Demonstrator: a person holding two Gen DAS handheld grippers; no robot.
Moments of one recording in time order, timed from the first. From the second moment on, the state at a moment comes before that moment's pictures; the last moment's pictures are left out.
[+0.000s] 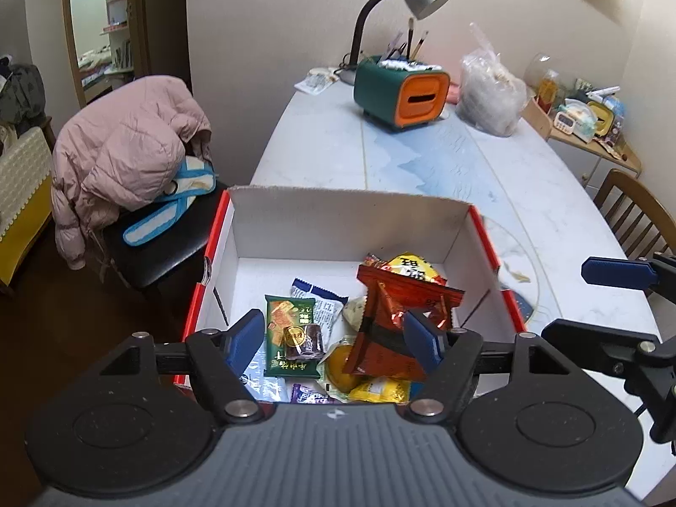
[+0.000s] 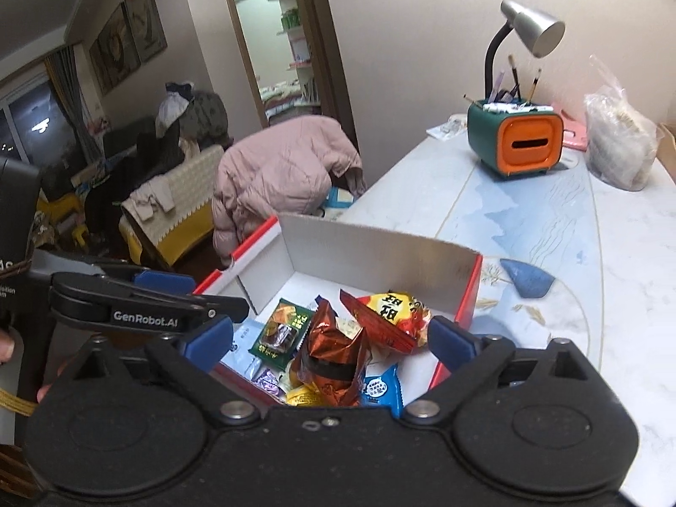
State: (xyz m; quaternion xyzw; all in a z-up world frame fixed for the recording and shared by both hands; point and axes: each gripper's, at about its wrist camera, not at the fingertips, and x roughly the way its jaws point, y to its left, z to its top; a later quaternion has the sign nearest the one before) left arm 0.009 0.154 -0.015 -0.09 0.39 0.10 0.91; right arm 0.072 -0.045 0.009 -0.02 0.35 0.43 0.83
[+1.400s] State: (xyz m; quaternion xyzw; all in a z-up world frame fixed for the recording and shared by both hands) left arm -0.041 0.119 0.008 -0.10 0.34 0.11 0.93; right arm 0.031 -0.078 0.015 0.04 0.30 0.34 0.89
